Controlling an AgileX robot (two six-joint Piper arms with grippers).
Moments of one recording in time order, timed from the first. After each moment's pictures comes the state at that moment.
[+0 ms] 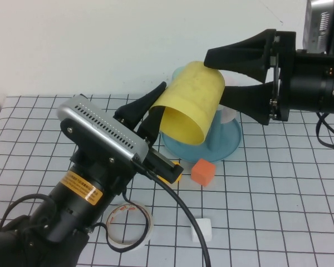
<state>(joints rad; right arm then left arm) 0.28 1.53 -1.09 1.69 0.92 -0.72 -0.67 1.45 -0.60 -0.02 -1.12 0.36</state>
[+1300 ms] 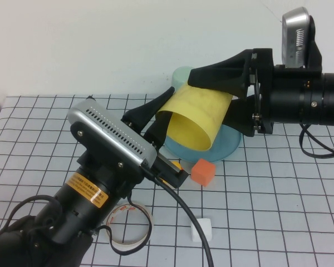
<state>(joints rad) 0.32 1.58 -1.09 1.70 0.92 -0.71 -0.67 1.46 -0.60 0.00 -1.11 0.36</state>
